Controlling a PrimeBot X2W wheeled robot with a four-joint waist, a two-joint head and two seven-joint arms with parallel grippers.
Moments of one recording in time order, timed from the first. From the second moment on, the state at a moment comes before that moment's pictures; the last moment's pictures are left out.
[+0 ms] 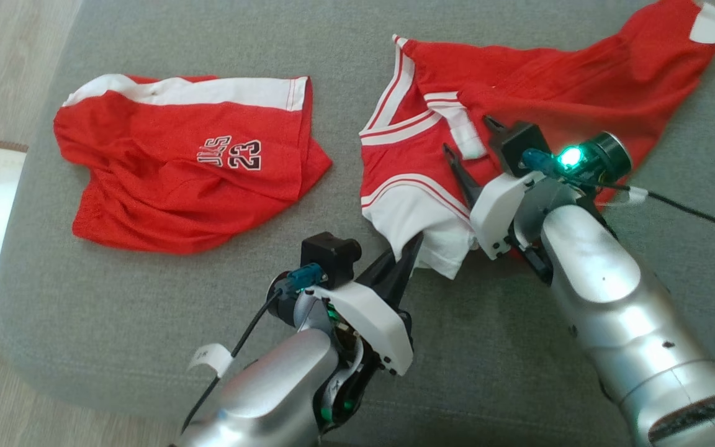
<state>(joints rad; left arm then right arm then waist) -0.52 0.05 -1.00 0.45 -0.80 0.14 -0.25 -0.75 -0.07 0.40 0.87 -0.07 0.13 -0.03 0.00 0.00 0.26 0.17</state>
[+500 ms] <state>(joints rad) -0.54 0.05 -1.02 0.45 -0.81 0.14 -0.25 -0.81 -0.07 0.24 0.99 -0.20 0.13 -0.06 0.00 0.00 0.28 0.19</state>
